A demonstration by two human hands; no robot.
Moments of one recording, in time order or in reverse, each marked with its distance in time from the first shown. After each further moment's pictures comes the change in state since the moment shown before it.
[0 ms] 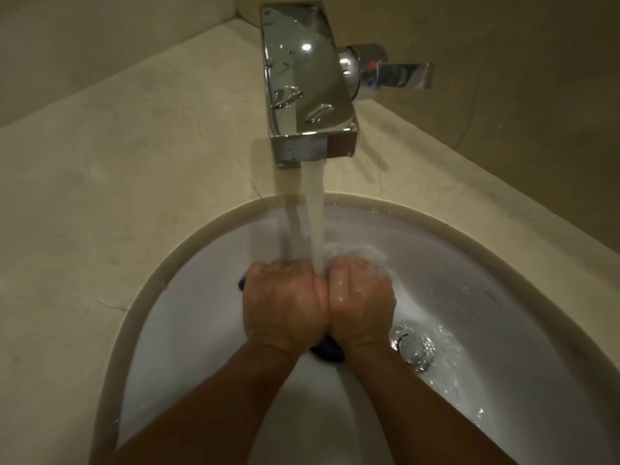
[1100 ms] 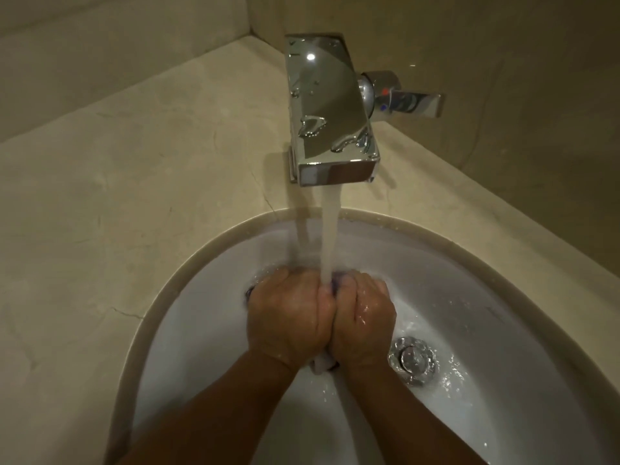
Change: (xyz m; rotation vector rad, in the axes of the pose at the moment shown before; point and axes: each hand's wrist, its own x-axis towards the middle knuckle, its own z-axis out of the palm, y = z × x) left_hand 0.001 -0.001 -0.008 -0.267 0.169 -0.012; right_hand -0.012 0.004 0.003 -0.016 0.070 -0.054
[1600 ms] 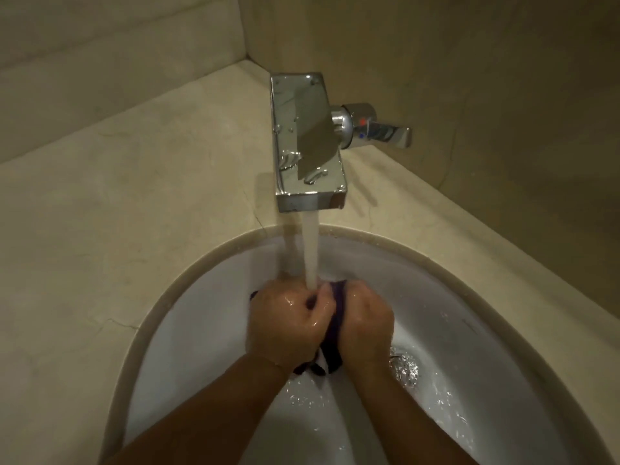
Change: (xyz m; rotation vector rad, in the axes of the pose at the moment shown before) left_hand 0.009 0.011 -0.004 -0.370 -0.241 -0.356; right_hand 0.021 -0.013 -0.024 0.315 -0.117 0.397
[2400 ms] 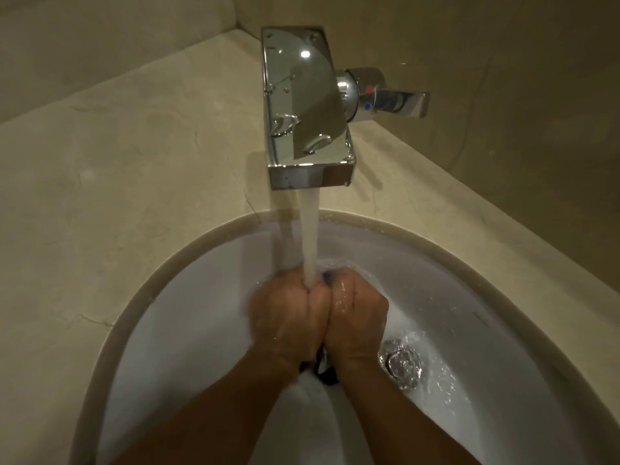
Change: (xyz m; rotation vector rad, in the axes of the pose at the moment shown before) left_hand -0.001 0.009 0.016 -0.049 0.023 -0.323; right_hand -0.001 0.018 0.018 -0.153 0.079 -0.085
